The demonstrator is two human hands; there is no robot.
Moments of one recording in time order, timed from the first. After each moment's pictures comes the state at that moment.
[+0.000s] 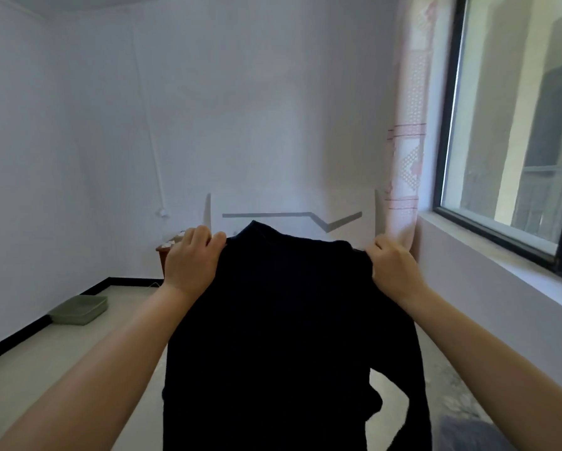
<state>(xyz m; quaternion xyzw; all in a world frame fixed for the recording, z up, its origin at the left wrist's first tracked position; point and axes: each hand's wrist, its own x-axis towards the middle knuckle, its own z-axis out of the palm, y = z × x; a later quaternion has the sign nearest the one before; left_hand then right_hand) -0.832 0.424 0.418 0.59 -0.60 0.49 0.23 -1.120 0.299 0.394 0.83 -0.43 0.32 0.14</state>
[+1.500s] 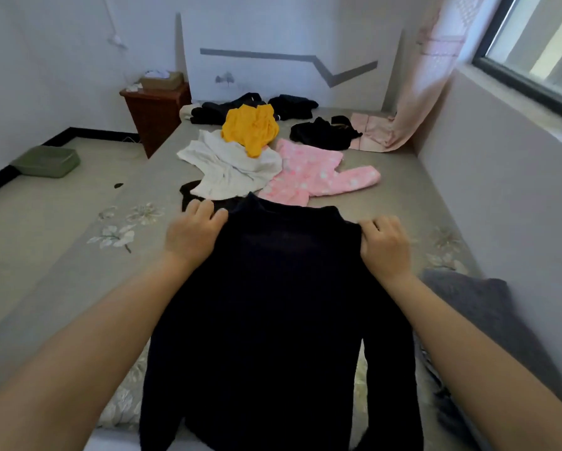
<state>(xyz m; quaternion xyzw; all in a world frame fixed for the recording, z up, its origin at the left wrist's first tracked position) -0.762 0.426 0.210 0.62 -0.68 0.37 0.15 -1.051 0.327 0.187 0.81 -0.42 0.37 0.16</state>
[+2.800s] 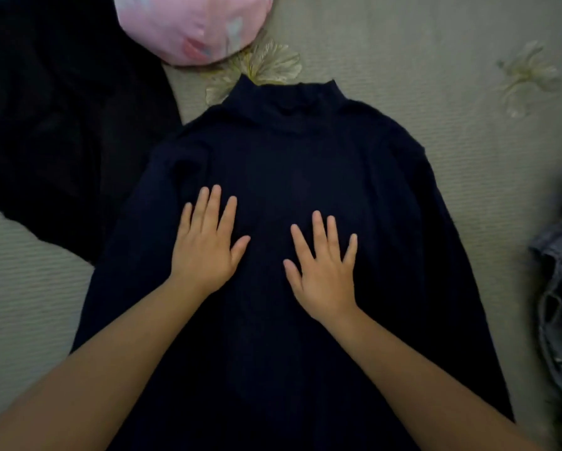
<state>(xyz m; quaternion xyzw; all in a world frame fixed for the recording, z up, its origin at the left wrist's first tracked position) -0.761 0.176 -0.214 0.68 -0.71 -0.17 -0.03 -0.942 0.186 -0.206 0.80 -0.59 -0.02 -0.11</state>
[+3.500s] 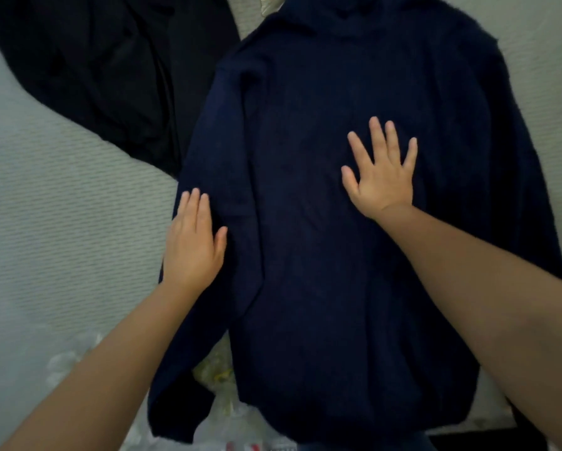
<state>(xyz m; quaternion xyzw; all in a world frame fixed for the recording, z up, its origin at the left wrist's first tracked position) -0.683 0.305 -0.172 0.75 -0.61 -0.25 -0.02 -0.940 0.191 -0.216 0.76 -0.62 -0.08 -0.15</state>
